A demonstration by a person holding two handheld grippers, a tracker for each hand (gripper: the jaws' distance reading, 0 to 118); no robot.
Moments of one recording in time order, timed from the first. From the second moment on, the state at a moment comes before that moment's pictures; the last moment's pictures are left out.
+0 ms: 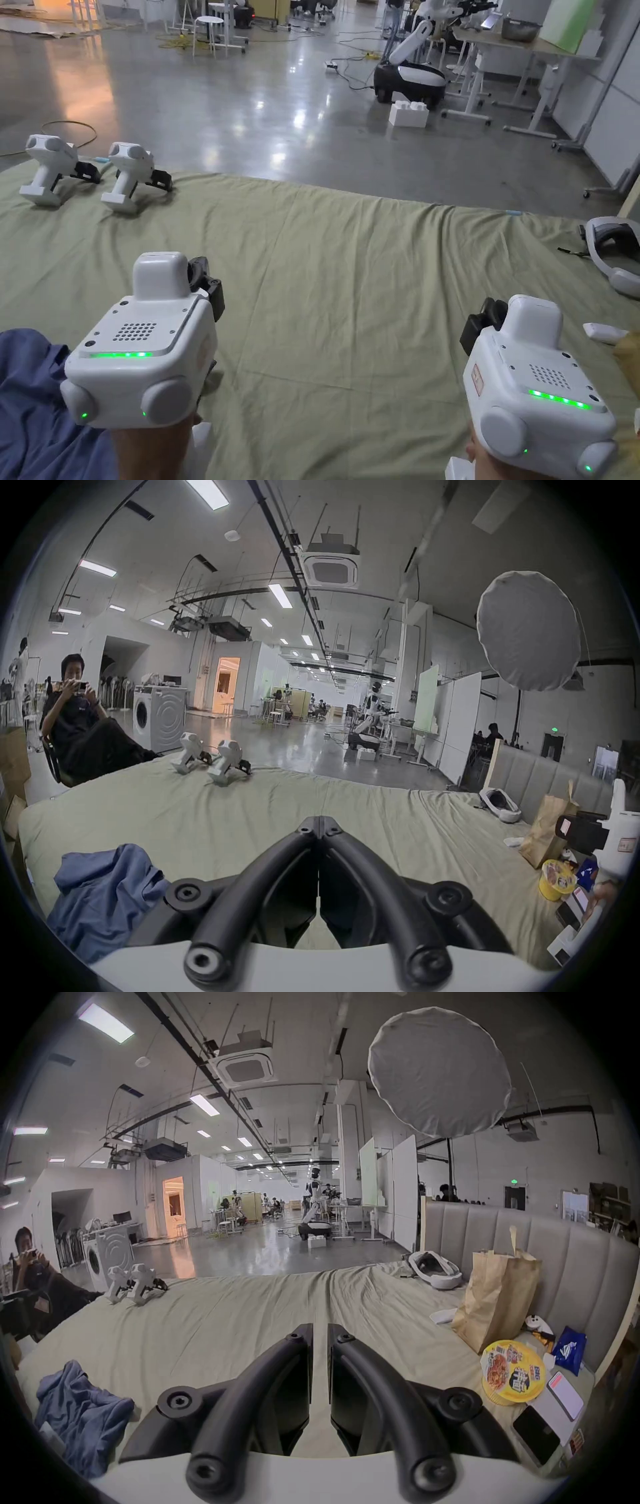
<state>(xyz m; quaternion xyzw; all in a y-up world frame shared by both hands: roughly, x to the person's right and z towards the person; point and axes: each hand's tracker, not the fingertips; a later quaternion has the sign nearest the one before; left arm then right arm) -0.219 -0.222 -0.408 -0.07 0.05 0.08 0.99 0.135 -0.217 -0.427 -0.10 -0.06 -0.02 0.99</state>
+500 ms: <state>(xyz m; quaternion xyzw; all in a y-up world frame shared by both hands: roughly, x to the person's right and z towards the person) -0.331 -0.256 -0.370 -0.29 0.03 0.03 0.96 0.112 -0.252 -0.435 -0.16 -0.01 0.04 0.99</state>
